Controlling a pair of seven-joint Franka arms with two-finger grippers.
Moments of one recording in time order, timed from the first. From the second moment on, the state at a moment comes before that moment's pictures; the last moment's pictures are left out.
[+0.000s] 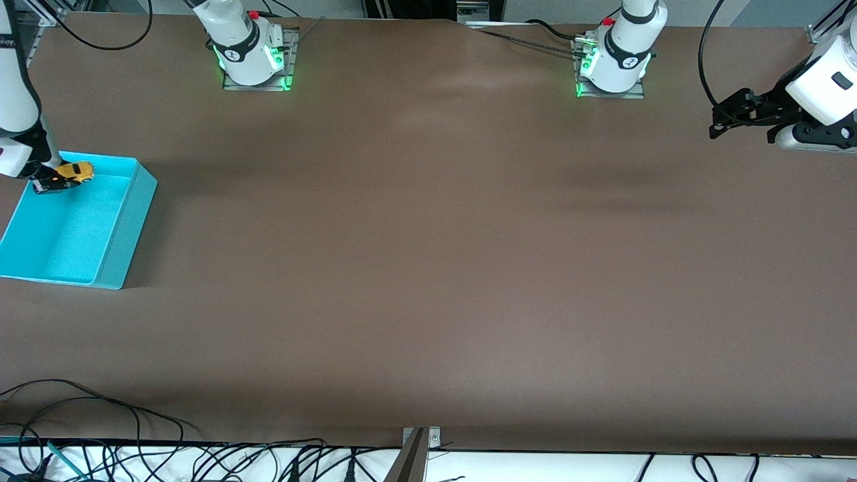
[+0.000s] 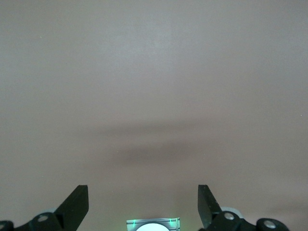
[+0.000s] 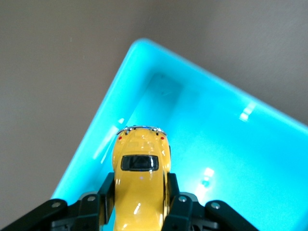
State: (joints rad) left arm 0.02 -0.10 -0.05 -1.69 -0.03 1.47 0.02; right arm -0.68 0.24 0.08 -2.08 -0.15 2.19 -2.52
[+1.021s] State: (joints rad) left arm 0.02 -0.10 -0.05 -1.69 -0.03 1.47 0.02; right arm -0.73 0.50 0.09 -2.01 -0.14 2.36 -2.59
